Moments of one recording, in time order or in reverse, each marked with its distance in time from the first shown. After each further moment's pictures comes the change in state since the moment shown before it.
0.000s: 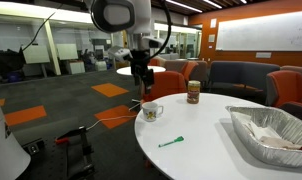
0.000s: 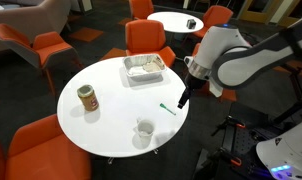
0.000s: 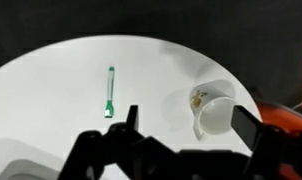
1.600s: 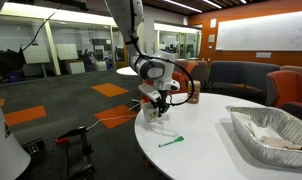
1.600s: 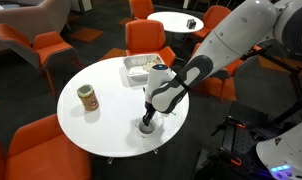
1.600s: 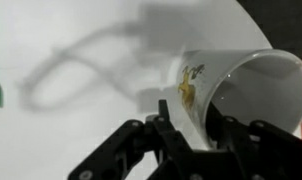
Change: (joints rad) arm -0.102 0.793 0.203 0.625 0.002 0.077 -0.043
